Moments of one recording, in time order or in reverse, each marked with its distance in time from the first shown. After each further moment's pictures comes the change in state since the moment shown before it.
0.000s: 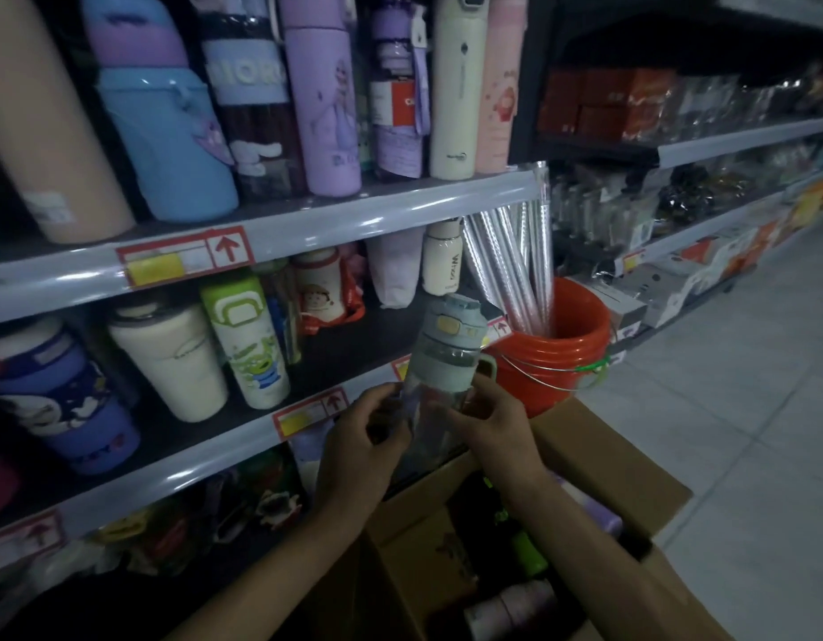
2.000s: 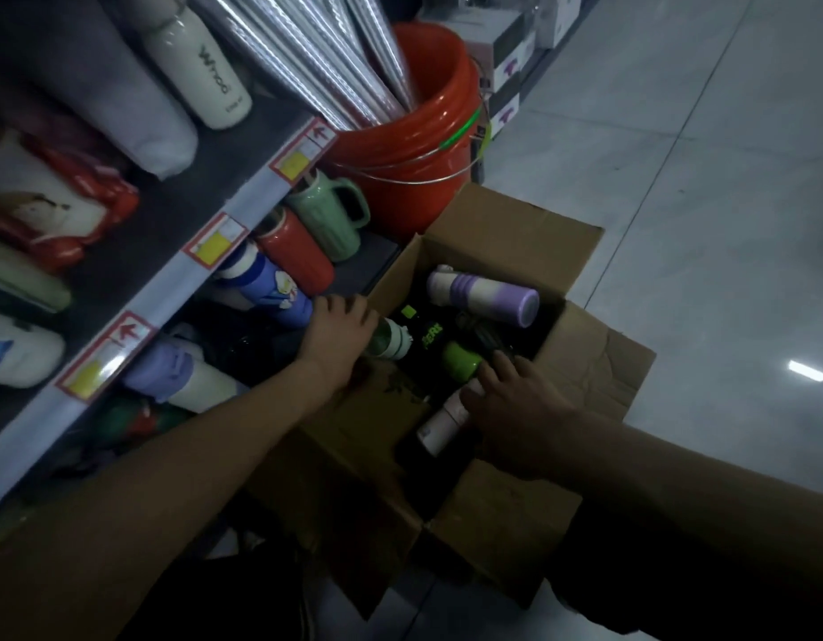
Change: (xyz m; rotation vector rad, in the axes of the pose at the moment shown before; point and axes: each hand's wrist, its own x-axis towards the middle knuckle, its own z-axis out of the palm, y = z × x) left_hand 0.054 -0.102 0.189 1.975 -0.787 0.700; right_hand -0.114 0.135 -0.145 -1.405 -0.679 0.276
